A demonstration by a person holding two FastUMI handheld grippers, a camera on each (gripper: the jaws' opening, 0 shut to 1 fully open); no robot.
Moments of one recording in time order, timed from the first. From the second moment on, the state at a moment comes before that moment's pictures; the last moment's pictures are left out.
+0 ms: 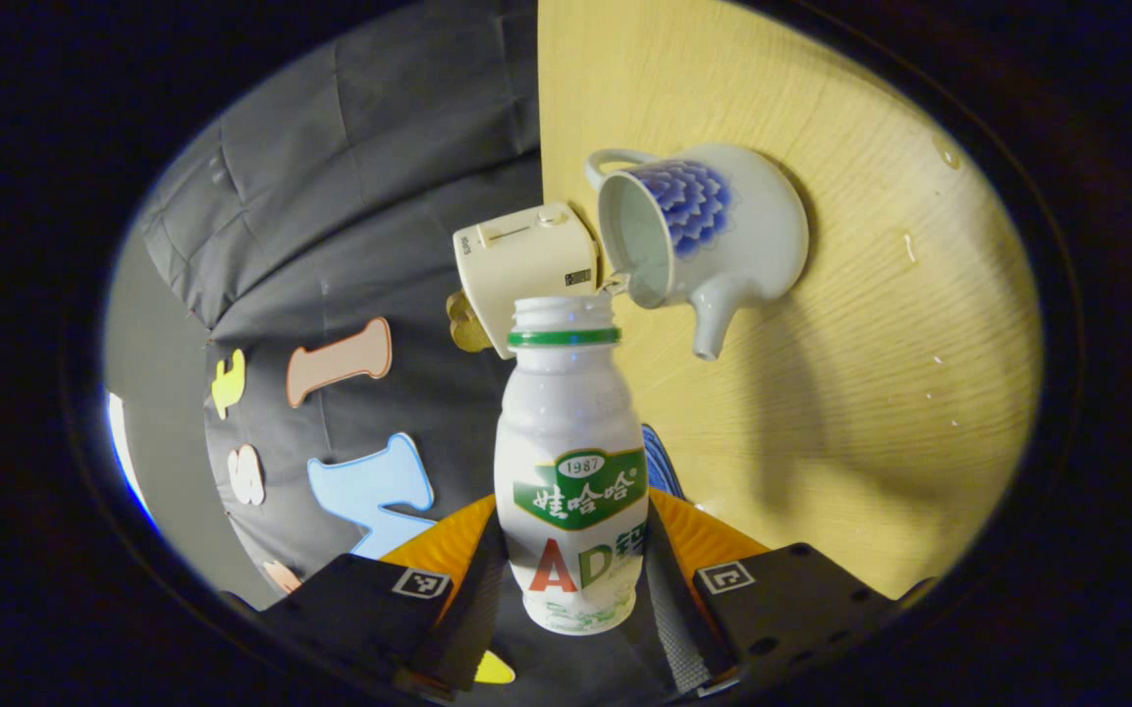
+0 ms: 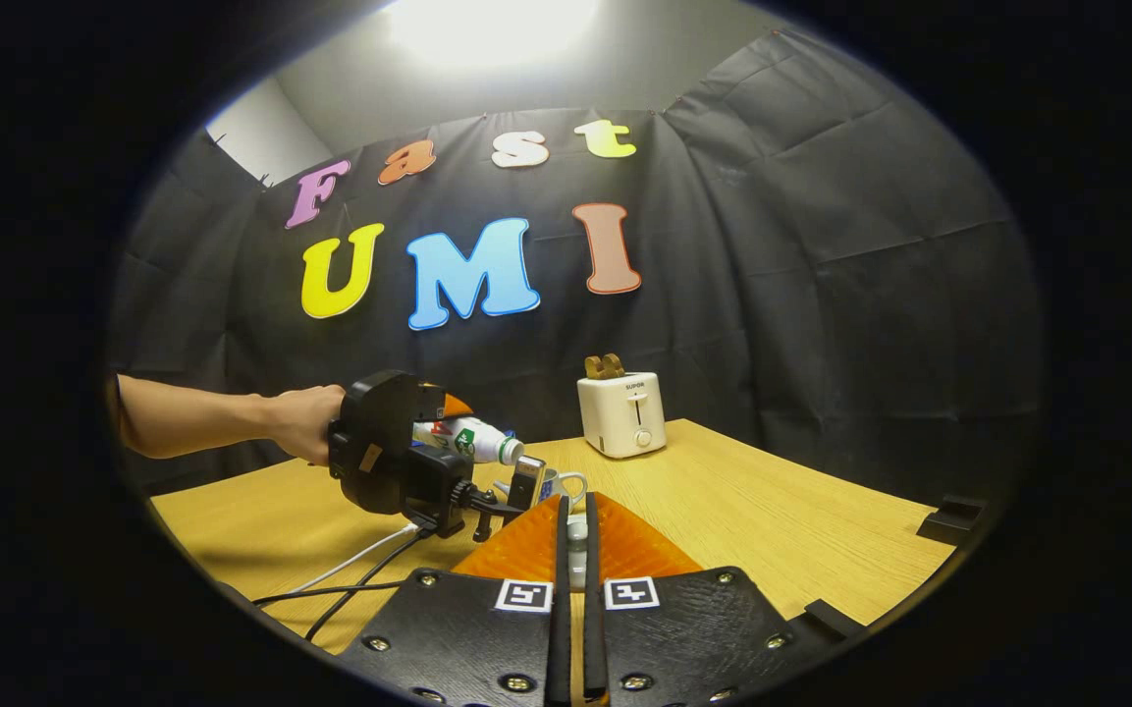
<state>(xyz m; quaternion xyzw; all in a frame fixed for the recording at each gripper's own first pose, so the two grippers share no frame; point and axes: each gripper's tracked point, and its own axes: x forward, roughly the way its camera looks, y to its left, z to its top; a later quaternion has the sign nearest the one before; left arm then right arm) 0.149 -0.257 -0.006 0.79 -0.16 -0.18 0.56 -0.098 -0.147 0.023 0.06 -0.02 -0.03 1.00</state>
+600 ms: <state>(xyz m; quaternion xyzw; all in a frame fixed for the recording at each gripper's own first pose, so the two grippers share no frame) 0.141 -0.262 -0.005 0.81 -0.18 -0.17 0.53 -0.099 -0.146 0.017 0.07 -0.01 -0.03 1.00</state>
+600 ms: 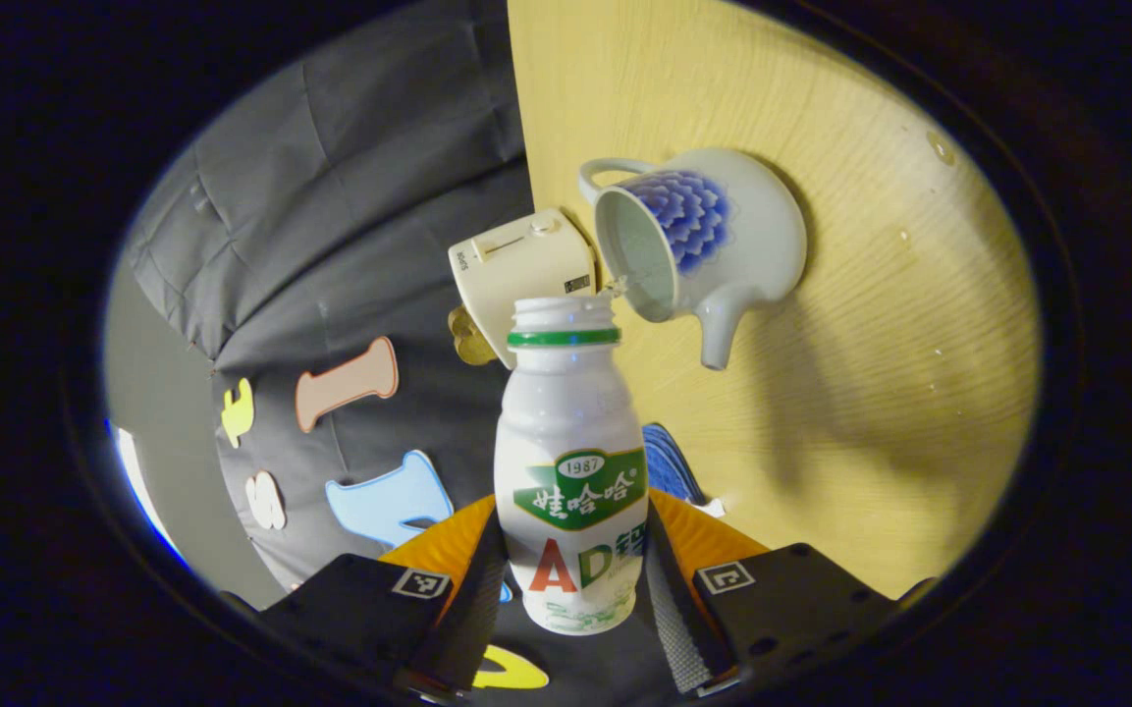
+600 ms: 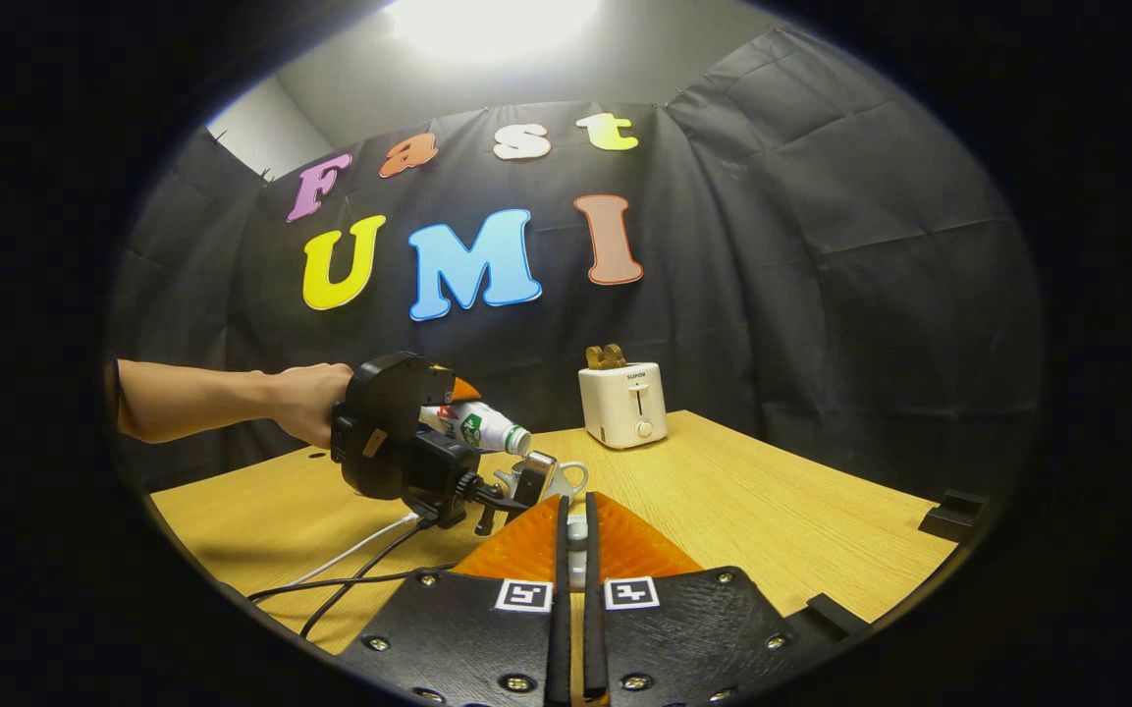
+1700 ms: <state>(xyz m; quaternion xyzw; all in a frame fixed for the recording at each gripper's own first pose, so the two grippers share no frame) 0.138 -0.264 -0.007 0.83 -0.20 -0.17 0.49 -0.104 -0.143 0.028 0.07 -0.02 -0.03 1.00</state>
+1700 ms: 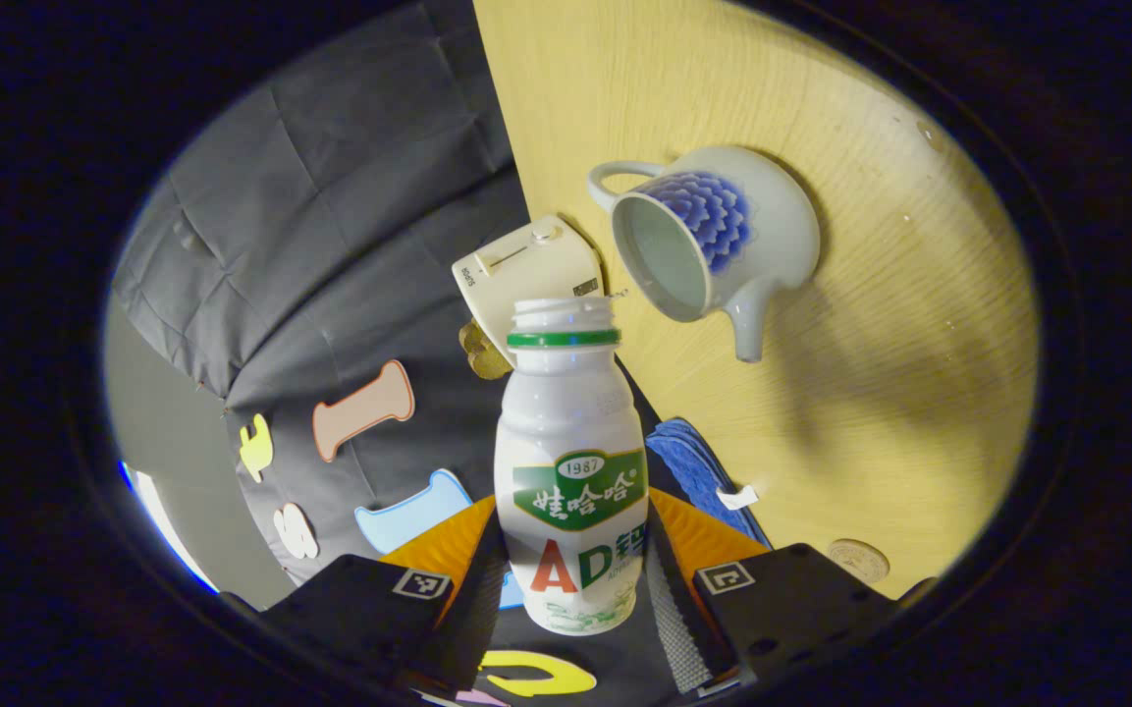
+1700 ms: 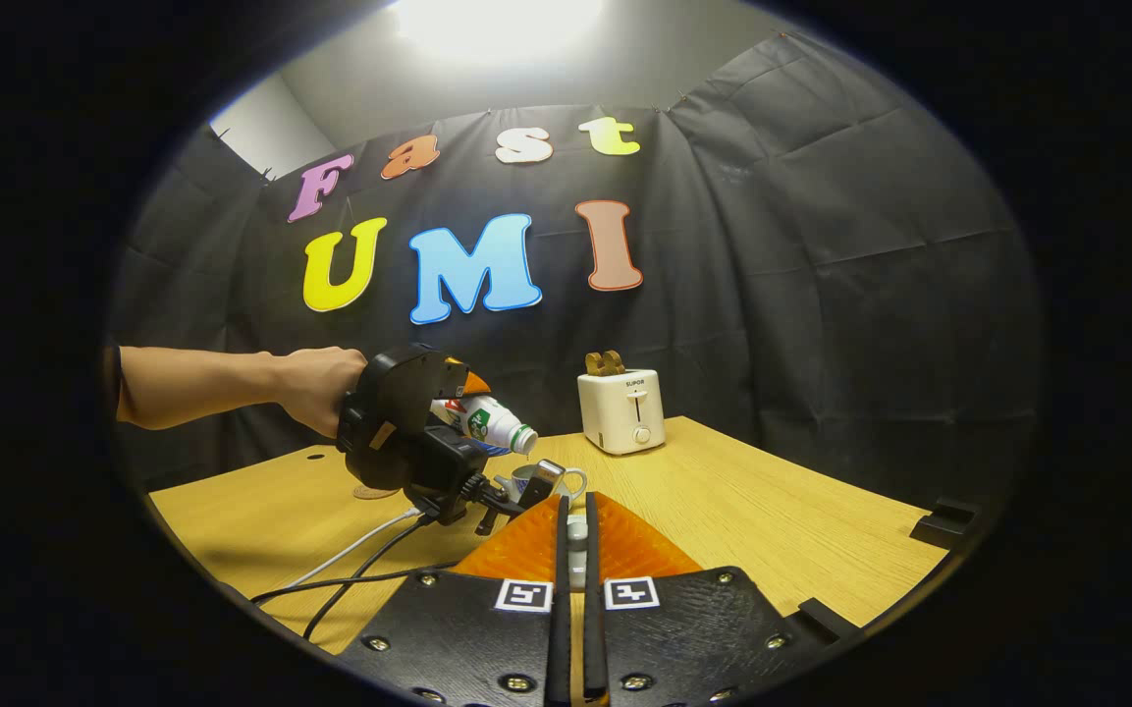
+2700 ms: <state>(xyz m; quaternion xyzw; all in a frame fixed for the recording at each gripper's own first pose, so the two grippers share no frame) 0.159 -0.256 -0.054 0.62 -0.09 -0.31 0.72 -0.098 -0.136 0.061 0.04 -0.05 -0.03 1.00</state>
